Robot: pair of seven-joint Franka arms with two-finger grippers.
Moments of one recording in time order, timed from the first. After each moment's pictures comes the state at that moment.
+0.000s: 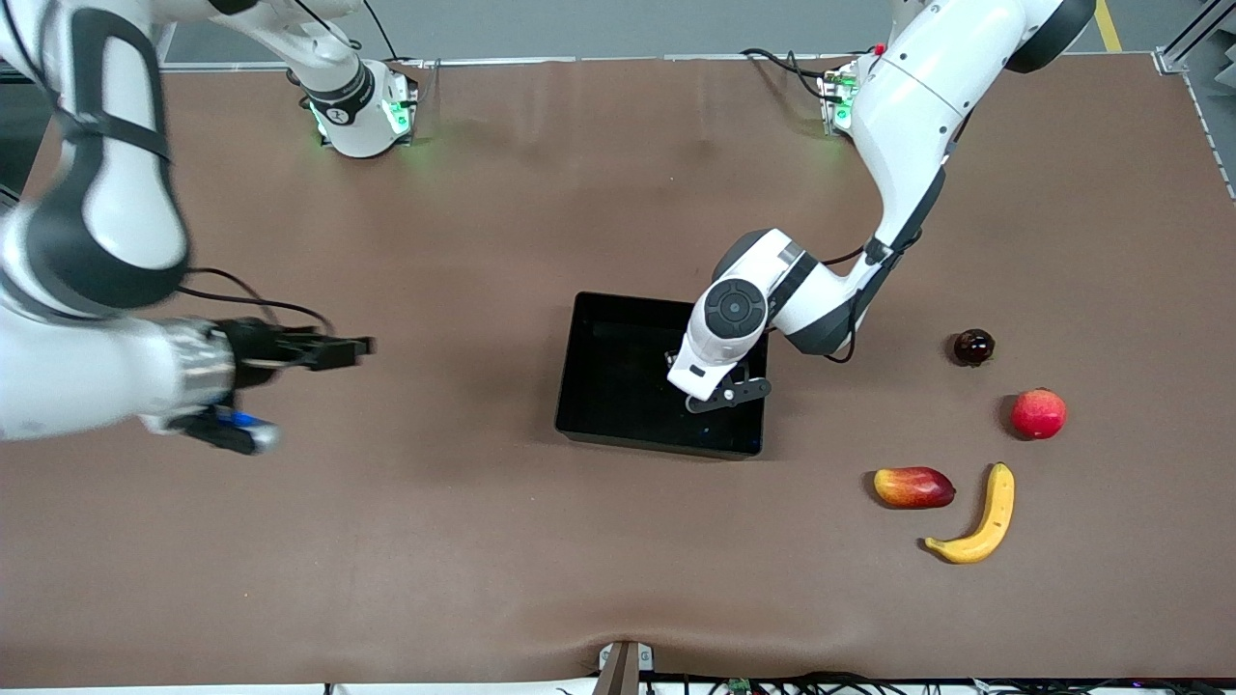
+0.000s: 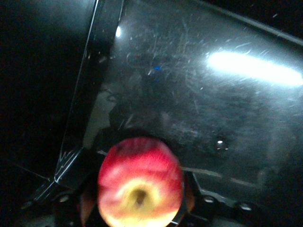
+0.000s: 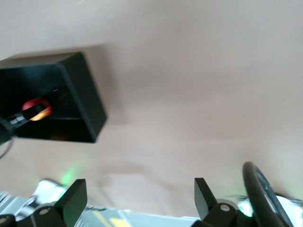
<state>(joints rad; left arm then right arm) -0.29 0.71 -0.39 -1.64 0.20 2.19 -0.97 0.09 0.53 -0.01 -1.12 0.36 1.26 0.35</state>
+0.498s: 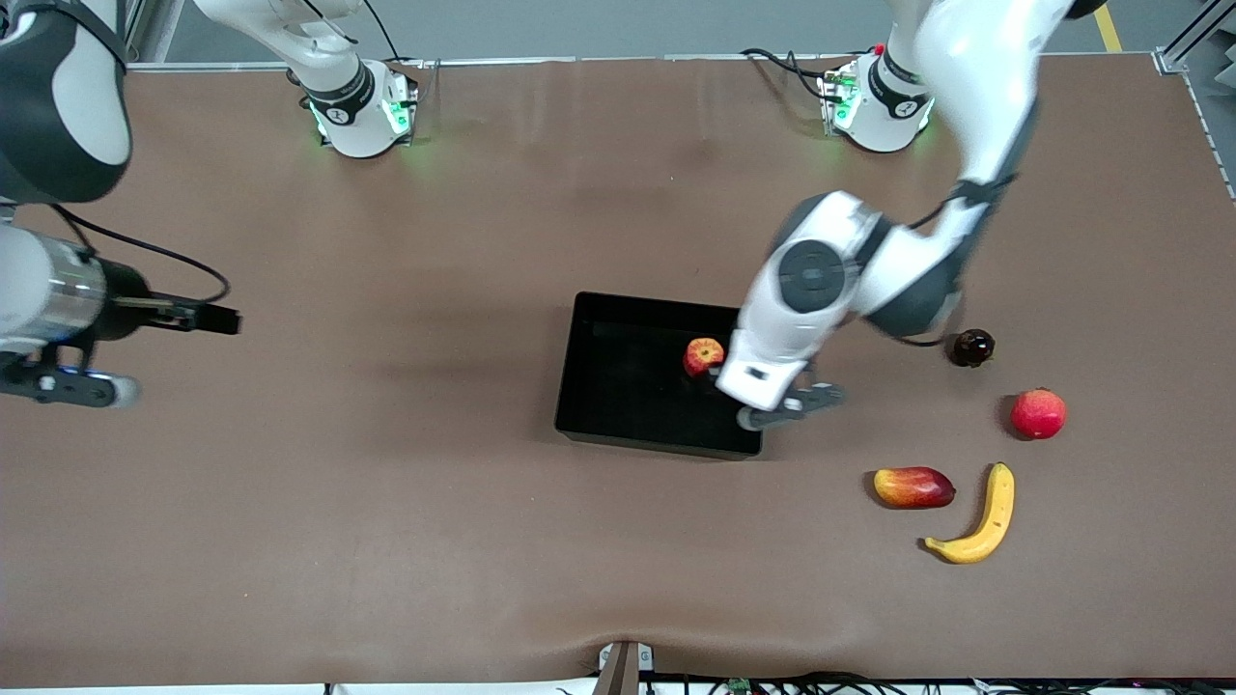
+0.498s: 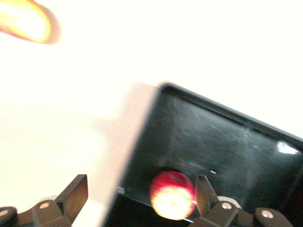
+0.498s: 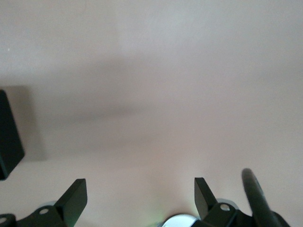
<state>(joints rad) -0.16 0.51 -0.38 -1.55 0.21 2.01 -0.84 0.07 0.38 0.00 -1.12 -0.01 1.30 0.20</state>
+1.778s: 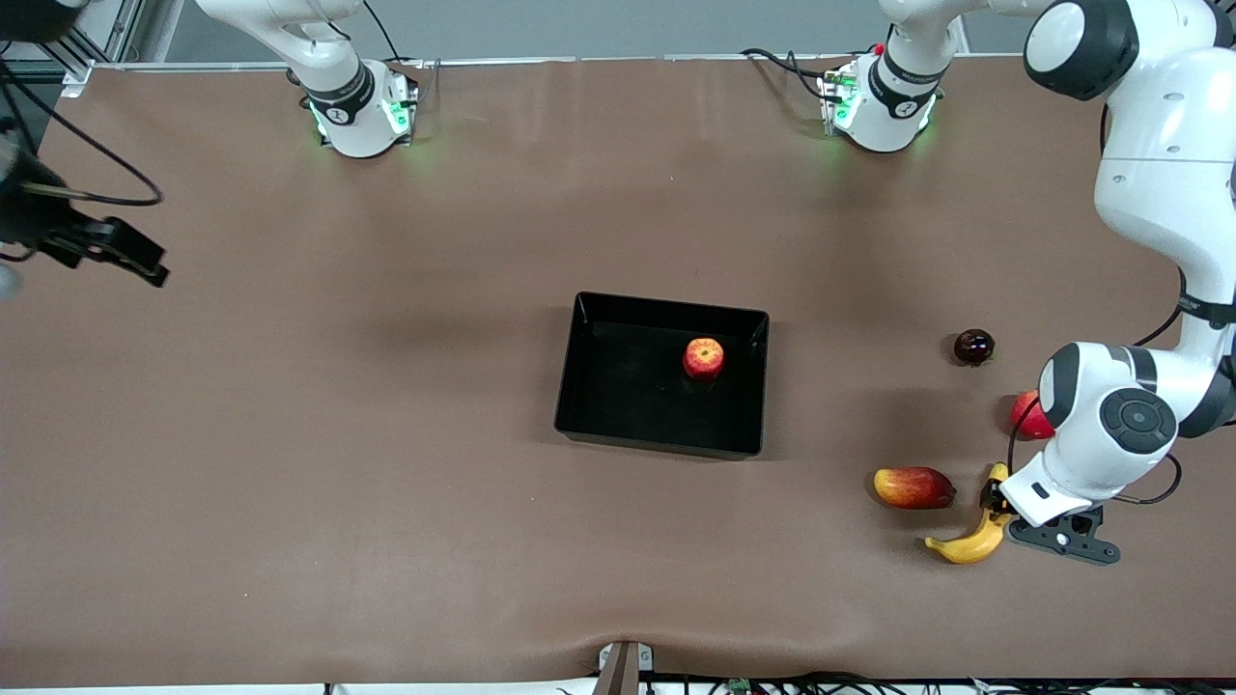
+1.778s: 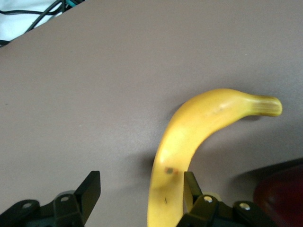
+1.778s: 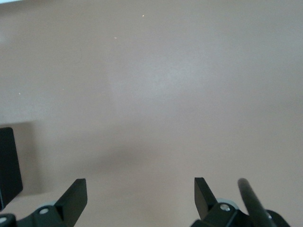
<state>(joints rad) 0.30 0.89 -0.29 -1.38 0.55 2.48 0.08 0.02 0.02 0.01 -1.50 -0.05 1.55 0.26</state>
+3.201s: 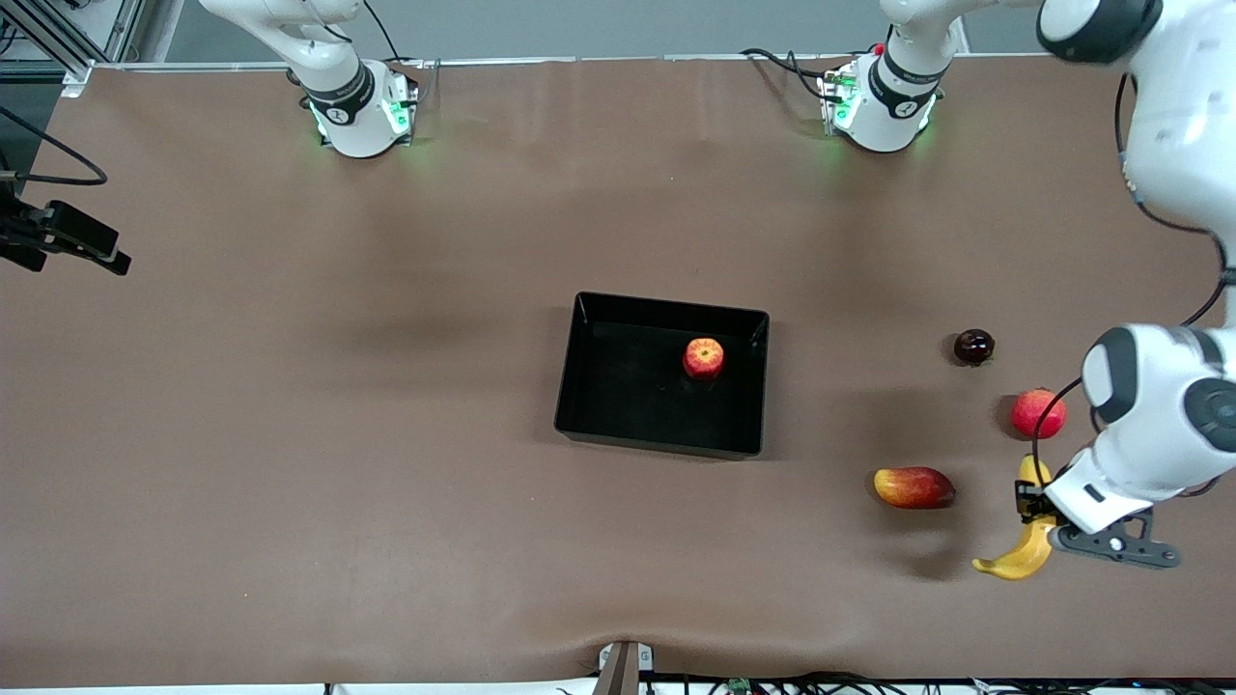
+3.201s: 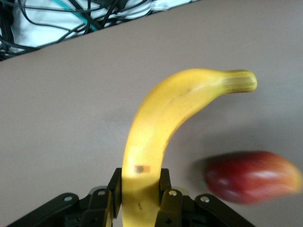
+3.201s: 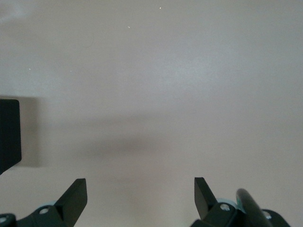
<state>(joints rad) 0.33 0.72 -0.41 -1.33 0.40 2.17 0.08 -0.06 0.02 0.00 -1.50 0.03 1.53 0.01</state>
